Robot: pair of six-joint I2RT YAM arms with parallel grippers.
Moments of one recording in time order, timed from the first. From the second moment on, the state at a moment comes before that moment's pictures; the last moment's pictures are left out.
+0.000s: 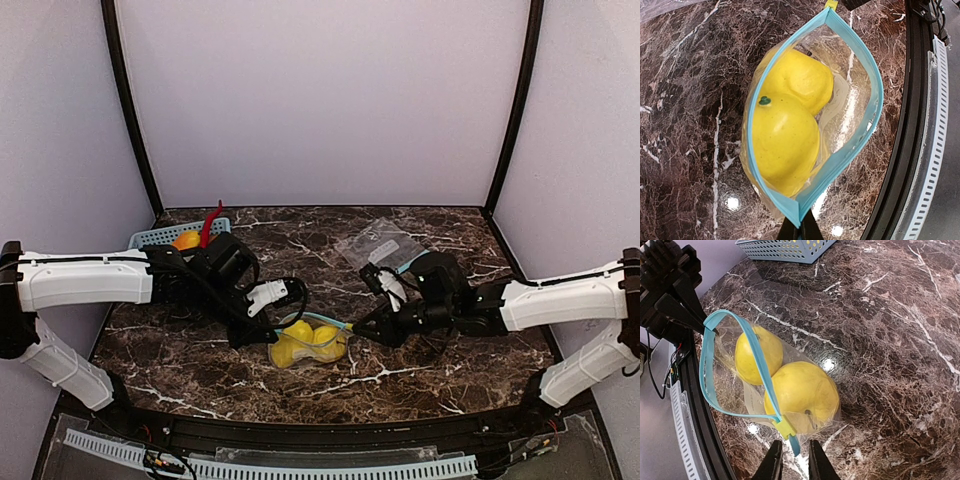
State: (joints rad) left arm -0.91 1.40 0.97 -0.61 0.27 0.18; right arm 0.93 1.35 0.68 0.05 -0.30 0.28
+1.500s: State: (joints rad) left arm -0.90 1.72 1.31 -0.45 0.54 0.21; right arm 0.93 1.35 0.66 0.08 -0.41 0.20
